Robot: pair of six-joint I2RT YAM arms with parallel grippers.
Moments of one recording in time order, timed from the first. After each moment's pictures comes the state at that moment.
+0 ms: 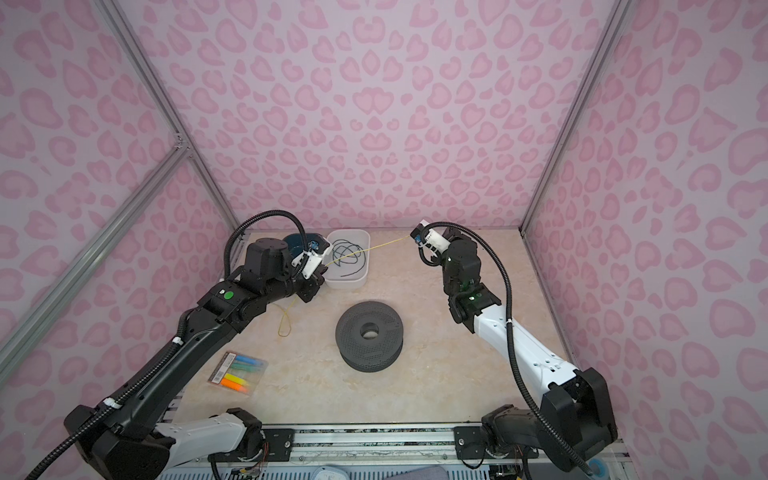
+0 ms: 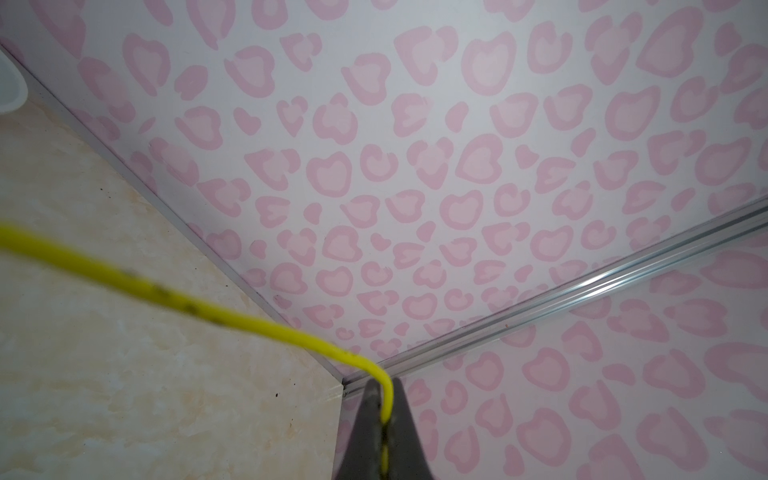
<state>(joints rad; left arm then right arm) -0.49 1.22 1.27 -0.61 0.05 0.34 0.41 1.31 0.99 0.28 0.49 -0.97</state>
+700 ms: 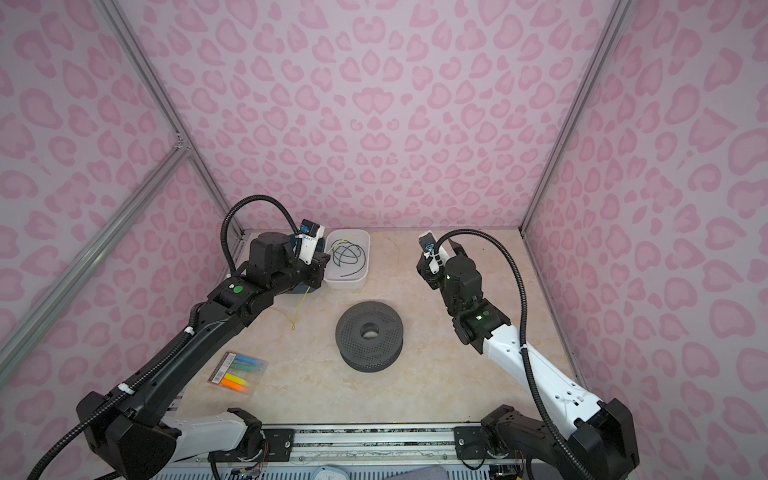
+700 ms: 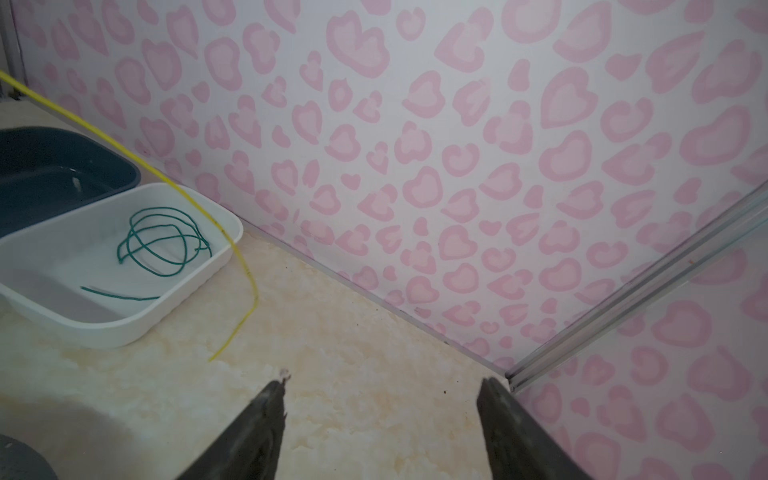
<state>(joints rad) -0.48 1.29 1.27 -0.44 0.06 -0.01 0.48 1.13 0.93 0.04 0.35 -0.33</state>
